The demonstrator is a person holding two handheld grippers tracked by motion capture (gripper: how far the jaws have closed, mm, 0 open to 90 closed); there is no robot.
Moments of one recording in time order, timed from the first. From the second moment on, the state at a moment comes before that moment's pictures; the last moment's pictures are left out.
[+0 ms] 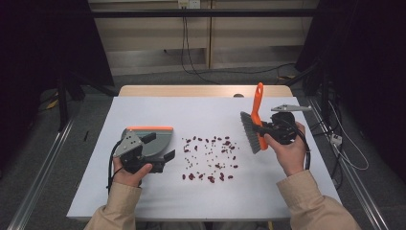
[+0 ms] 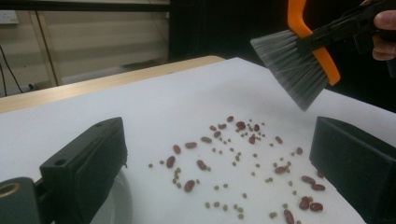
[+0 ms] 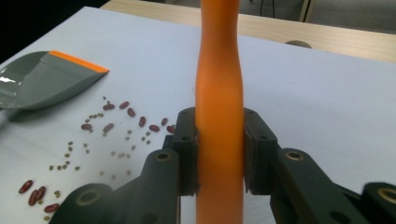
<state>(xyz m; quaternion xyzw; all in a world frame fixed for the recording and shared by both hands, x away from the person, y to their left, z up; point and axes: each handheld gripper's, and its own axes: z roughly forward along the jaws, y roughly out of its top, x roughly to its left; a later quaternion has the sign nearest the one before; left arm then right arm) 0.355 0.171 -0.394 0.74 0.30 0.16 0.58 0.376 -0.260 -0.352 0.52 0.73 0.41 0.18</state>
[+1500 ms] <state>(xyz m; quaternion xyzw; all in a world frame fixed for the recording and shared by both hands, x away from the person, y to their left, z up) 0.352 0.217 -0.417 0.74 0.33 0.16 0.56 0.413 -0.245 -0.401 0.55 0.75 0.32 0.17</state>
